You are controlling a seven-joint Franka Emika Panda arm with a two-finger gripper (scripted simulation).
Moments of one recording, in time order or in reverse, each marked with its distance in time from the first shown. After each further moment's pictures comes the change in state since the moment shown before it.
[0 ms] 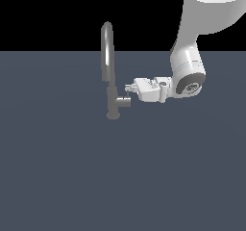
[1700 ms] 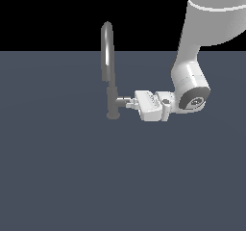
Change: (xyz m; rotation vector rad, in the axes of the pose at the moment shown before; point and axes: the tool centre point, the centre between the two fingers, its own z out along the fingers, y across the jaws) arm 0.048 0.049 0.000 -0.012 -0.006 -0.036
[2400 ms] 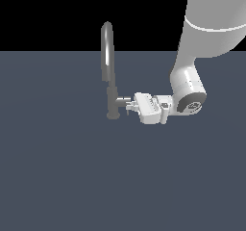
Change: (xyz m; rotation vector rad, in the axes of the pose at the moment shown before) arm 0.017 -0.011 -0.002 -0.011 -0.013 -0.013
